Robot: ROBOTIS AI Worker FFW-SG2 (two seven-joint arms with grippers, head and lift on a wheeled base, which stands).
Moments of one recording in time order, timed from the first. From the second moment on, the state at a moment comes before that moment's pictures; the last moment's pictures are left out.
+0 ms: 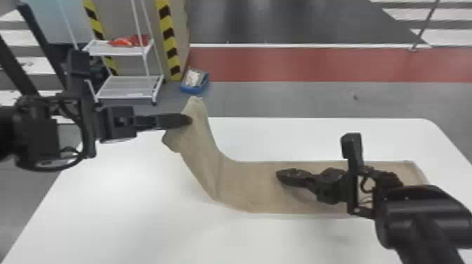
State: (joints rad) left arm -0.35 0.28 0.28 -1.92 0.84 1.55 -0.34; right arm -0.20 -0.08 -0.02 -1.38 0.09 0.51 0.97
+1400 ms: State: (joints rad) left arm -0.35 0.27 0.24 -1.94 0.88 1.57 -0.25; right arm -0.12 -0.07 -0.05 -1.51 -0.07 0.42 0.88
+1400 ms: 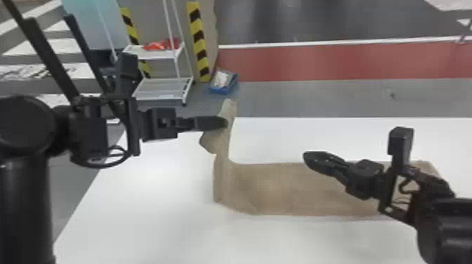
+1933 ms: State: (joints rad) left arm -0.26 0.04 0.06 -2.02 0.66 1.48 -0.14; right arm 0.03 -0.26 -0.48 -1.65 -0.26 0.40 0.89
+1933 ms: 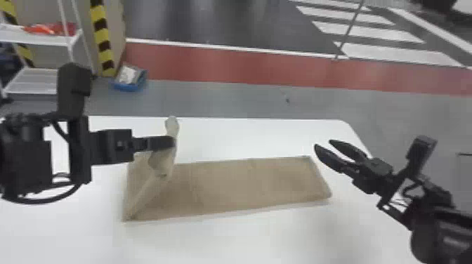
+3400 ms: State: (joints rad) left arm -0.15 0.00 -0.33 -1.78 0.51 0.96 -0.03; right arm 0.11 -0.28 -0.71 -1.58 -0.34 0.30 0.95
